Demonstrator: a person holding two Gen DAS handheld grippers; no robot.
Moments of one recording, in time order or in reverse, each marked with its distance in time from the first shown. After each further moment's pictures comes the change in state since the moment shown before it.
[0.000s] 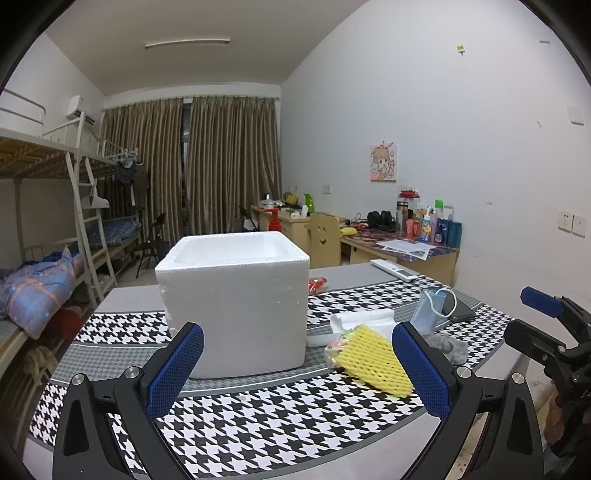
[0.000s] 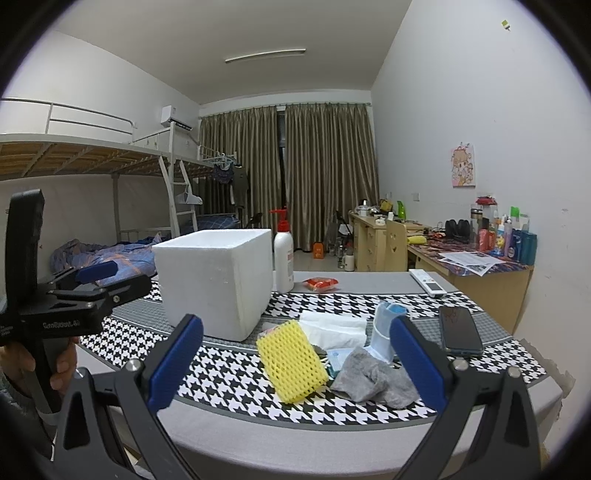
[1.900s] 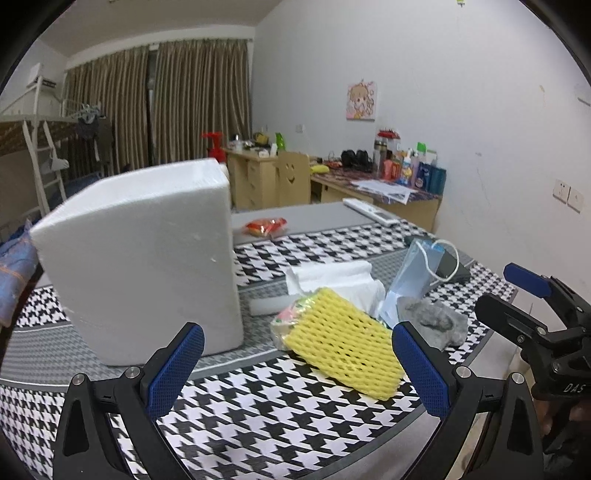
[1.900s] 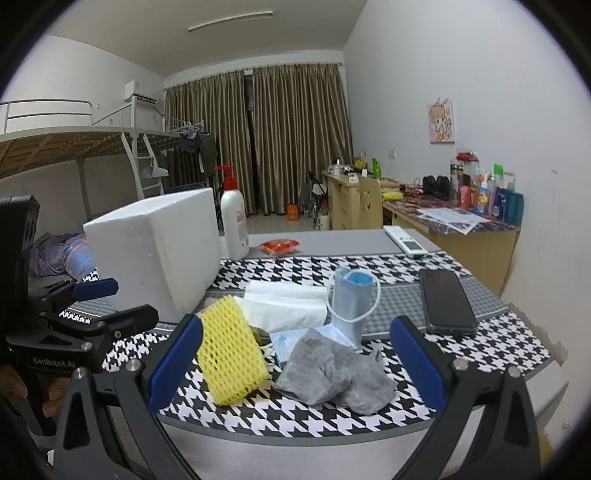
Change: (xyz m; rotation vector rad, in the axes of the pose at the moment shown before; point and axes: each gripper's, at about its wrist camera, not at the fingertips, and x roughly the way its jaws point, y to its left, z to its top) left arm 0.100 -0.036 -0.017 0.017 0.266 -0.119; right arm 0.069 -0.055 -0.017 0.074 0.180 -0.104
